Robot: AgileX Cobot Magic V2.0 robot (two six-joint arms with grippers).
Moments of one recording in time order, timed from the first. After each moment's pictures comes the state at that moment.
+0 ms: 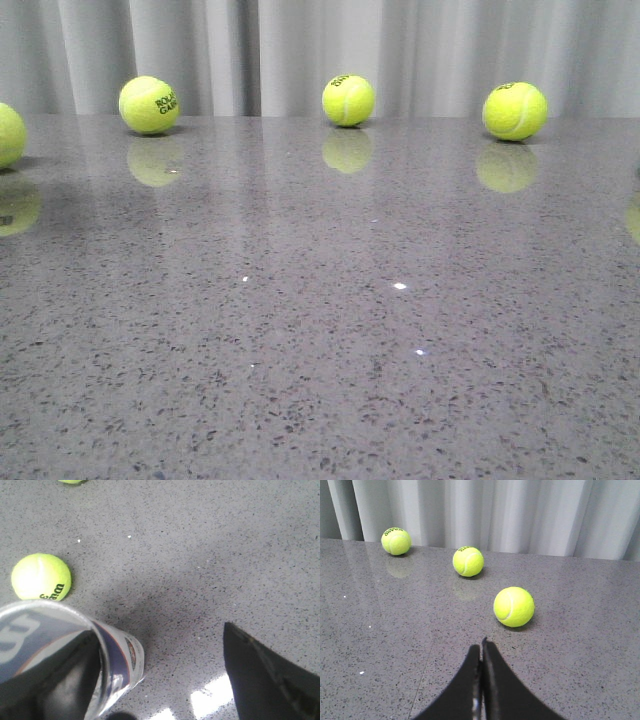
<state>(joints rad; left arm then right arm) -0.22 1.28 -1.52 -0.10 1.26 0.30 -0.02 0.18 -0.50 0.08 0.54 -0.10</state>
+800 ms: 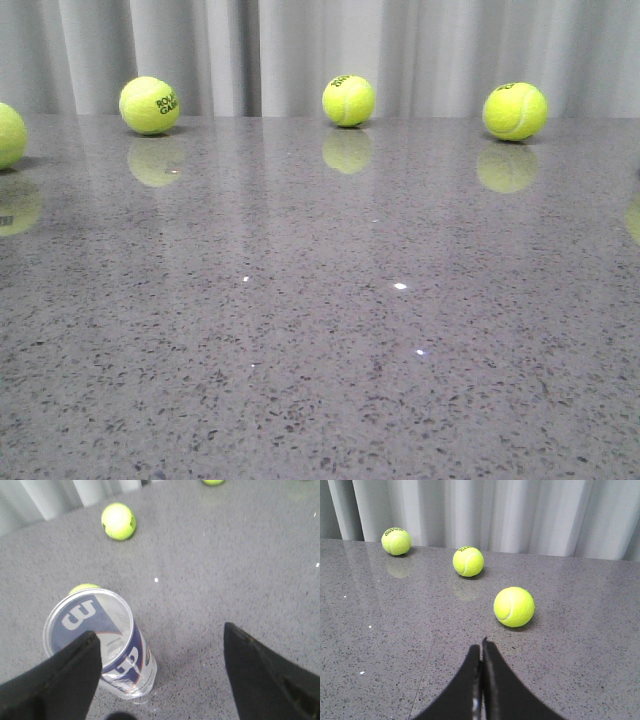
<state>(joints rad) -0.22 1.01 -1.47 -0.05 1.17 0.19 -0.02 0.18 -0.50 0.08 0.54 -0.10</state>
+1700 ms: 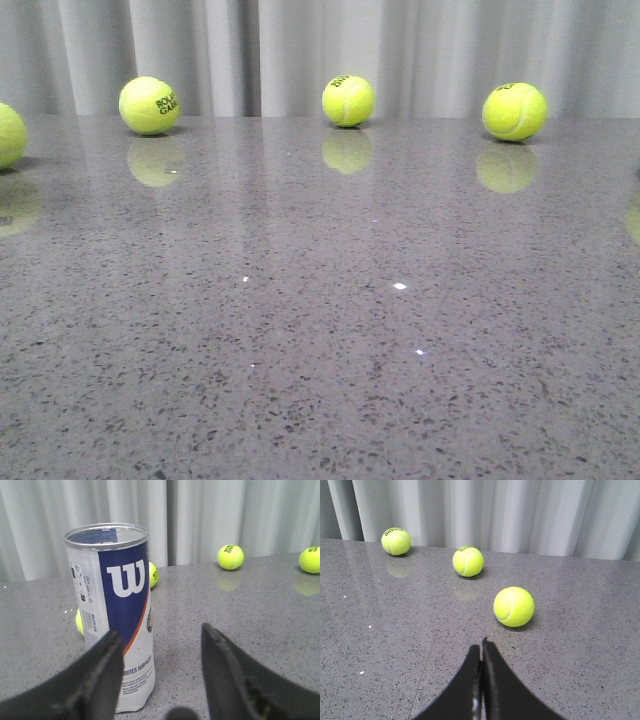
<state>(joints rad) -0.22 0.25 -0.45 -0.07 0.38 0.10 -0.02 0.18 -0.50 0.08 0.54 -0.10</state>
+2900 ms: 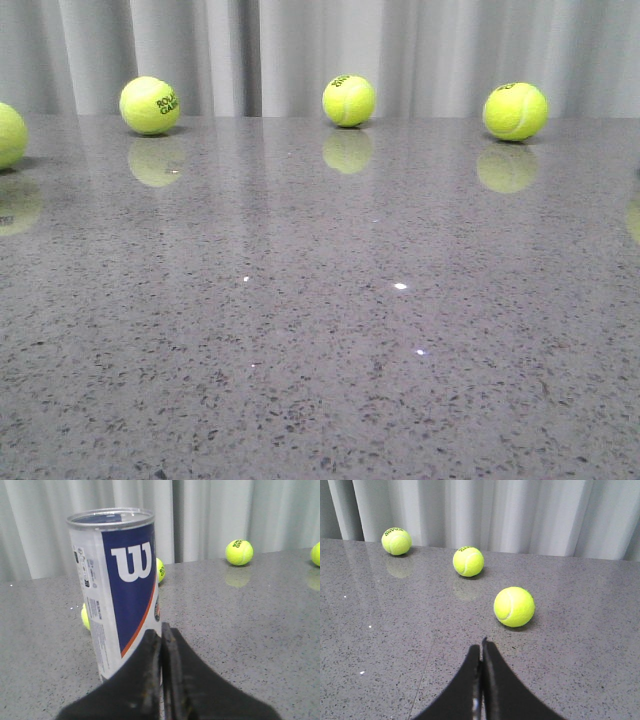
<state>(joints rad) -0.22 0.24 -0.34 -0.05 0.27 0.09 -0.02 0.18 -0.50 0.08 0.54 -0.10</state>
